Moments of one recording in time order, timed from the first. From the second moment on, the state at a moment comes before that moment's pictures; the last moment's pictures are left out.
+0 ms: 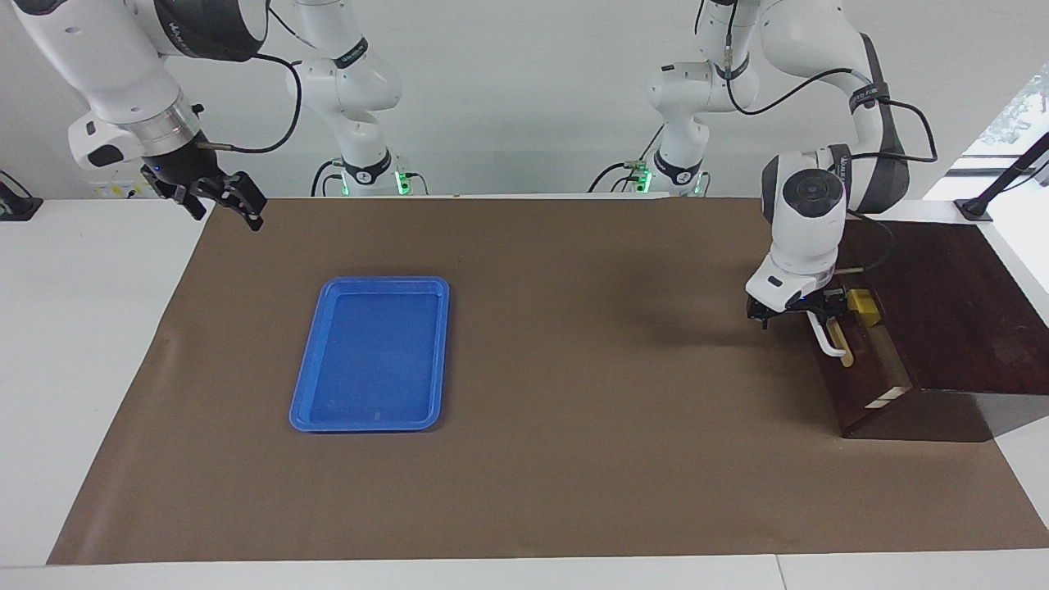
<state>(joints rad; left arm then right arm) -0.14 0.13 -0.05 -2.00 0.42 2.10 -0.06 -0.07 -0.06 -0.03 -1.68 0.00 1.55 0.15</state>
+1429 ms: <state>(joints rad) -0.22 0.13 -0.05 -2.00 0.41 2.07 -0.07 -0.07 -0.07 -0.02 -1.75 0.08 1.62 0.27</state>
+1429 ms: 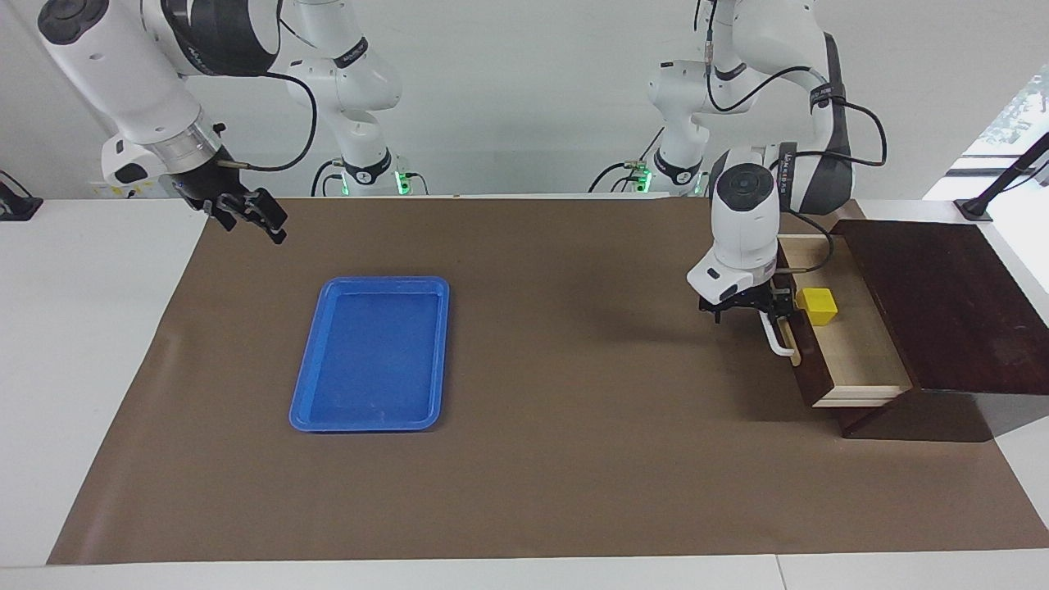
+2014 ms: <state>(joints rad) -0.23 0.13 -0.05 -1.85 0.35 1.92 -0.06 -0.07 -0.07 -0.02 -1.75 0.08 1.62 0.27</state>
